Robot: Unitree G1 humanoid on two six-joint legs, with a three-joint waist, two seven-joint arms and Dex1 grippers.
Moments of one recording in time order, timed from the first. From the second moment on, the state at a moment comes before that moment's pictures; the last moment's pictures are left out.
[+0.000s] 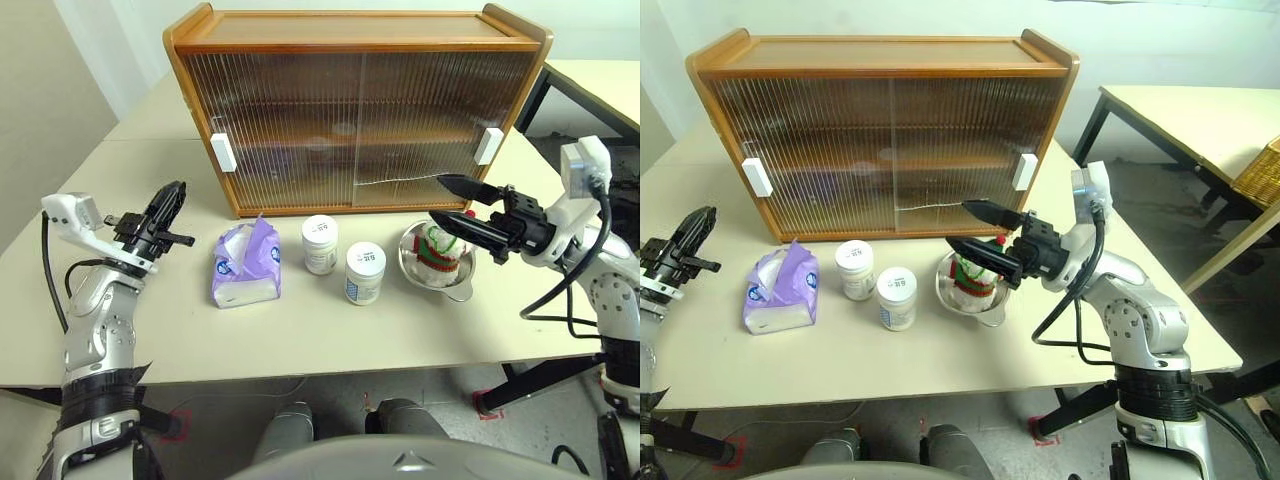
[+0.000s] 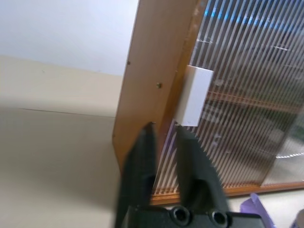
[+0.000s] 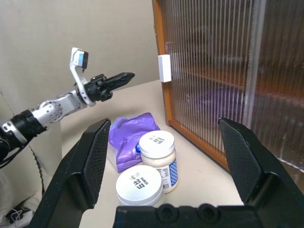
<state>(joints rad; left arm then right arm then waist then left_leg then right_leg) -0.18 0.48 0.44 0.16 -0.58 0.03 -0.64 -0.31 -0.58 -0.18 -0.17 0.83 0.53 1.05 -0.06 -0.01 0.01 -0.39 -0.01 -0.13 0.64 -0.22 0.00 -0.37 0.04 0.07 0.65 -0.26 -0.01</state>
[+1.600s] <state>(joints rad) -0.55 0.38 0.24 0.48 -0.46 0.04 -0.73 -0.28 -0.49 -0.19 -0.23 0.86 0.53 0.96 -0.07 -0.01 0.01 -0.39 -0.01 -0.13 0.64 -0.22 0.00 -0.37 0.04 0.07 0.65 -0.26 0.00</state>
